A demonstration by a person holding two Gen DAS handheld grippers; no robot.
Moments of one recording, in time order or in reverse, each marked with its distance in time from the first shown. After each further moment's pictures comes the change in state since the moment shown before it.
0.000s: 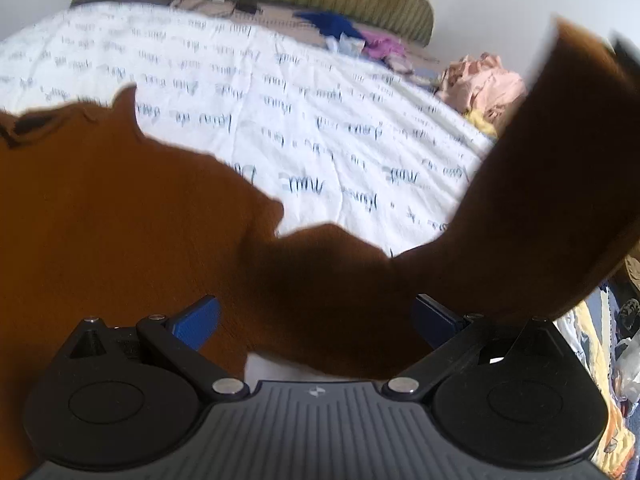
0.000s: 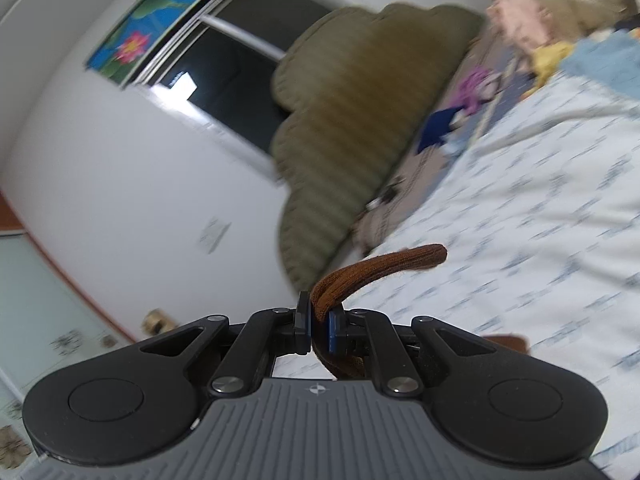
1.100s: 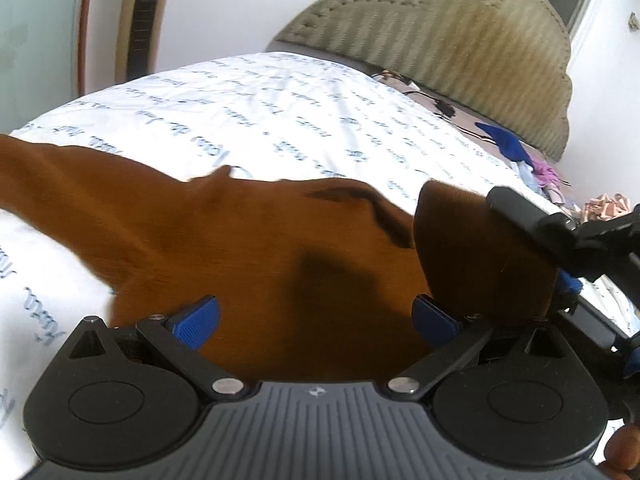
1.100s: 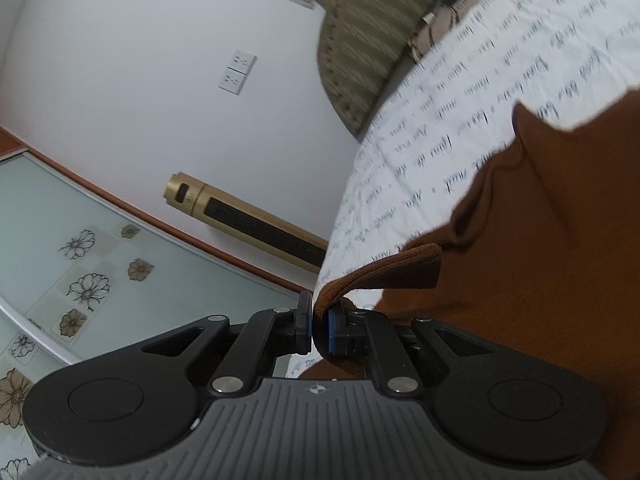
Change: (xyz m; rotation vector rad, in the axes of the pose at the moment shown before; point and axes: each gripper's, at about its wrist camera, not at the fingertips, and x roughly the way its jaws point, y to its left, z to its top) left arm -0.104 0.266 0.015 -0.290 -0.200 0.286; right arm 0.223 0.095 -0.222 0.122 0.385 0.075
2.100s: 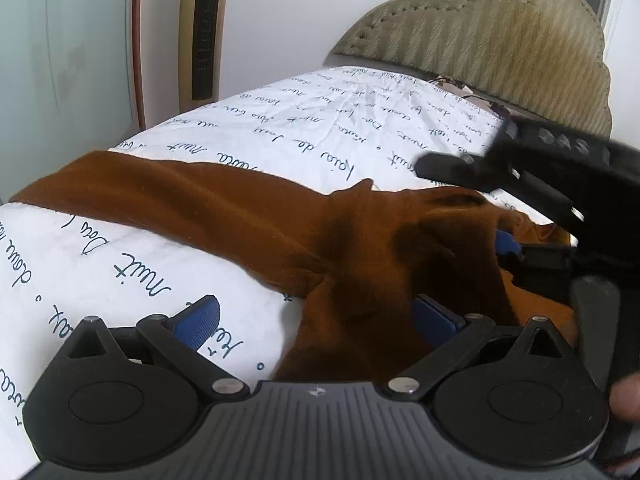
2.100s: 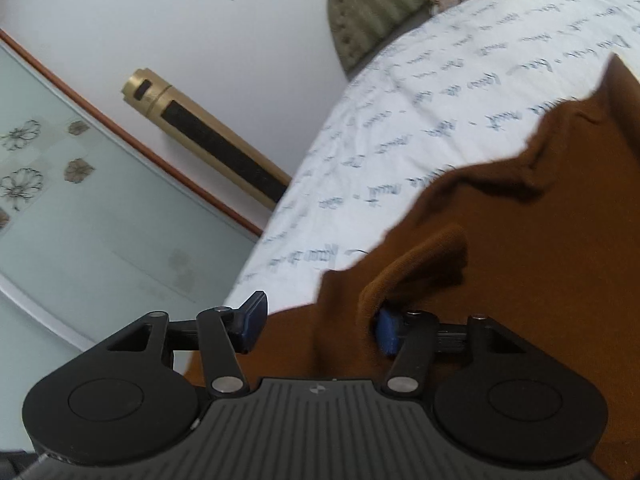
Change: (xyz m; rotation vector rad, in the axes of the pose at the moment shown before) left arm -0.040 0.070 0.001 0.047 -0.031 0.167; right arm 0.107 0.034 -0.043 -0.219 0.180 -0.189
